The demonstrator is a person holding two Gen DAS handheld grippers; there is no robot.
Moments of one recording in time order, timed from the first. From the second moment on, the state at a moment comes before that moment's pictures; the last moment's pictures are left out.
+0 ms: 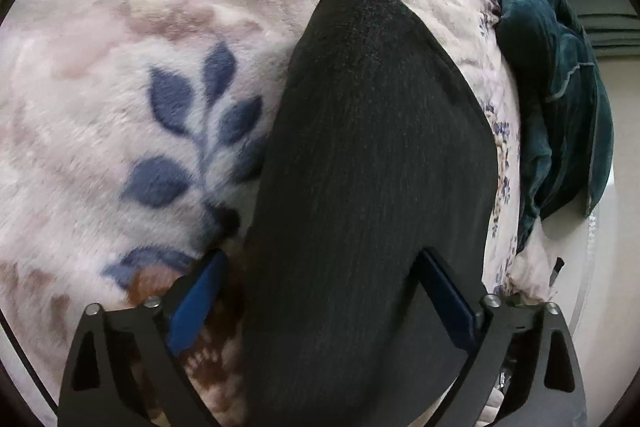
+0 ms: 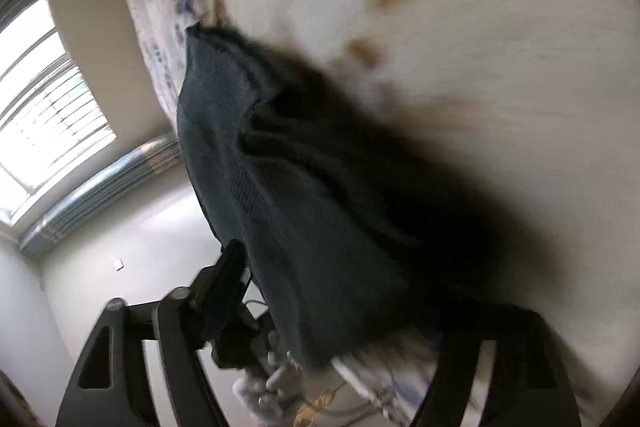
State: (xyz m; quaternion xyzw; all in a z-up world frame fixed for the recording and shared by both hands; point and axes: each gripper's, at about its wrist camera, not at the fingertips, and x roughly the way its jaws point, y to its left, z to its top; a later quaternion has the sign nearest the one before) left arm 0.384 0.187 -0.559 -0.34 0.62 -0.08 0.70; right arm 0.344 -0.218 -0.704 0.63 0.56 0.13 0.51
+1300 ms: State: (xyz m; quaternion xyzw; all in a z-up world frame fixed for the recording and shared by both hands) left arm 0.673 0.154 -0.467 -0.31 0.53 -0.23 0.76; right arm 0.571 -0.185 -0.547 0.56 0.43 0.14 0.69
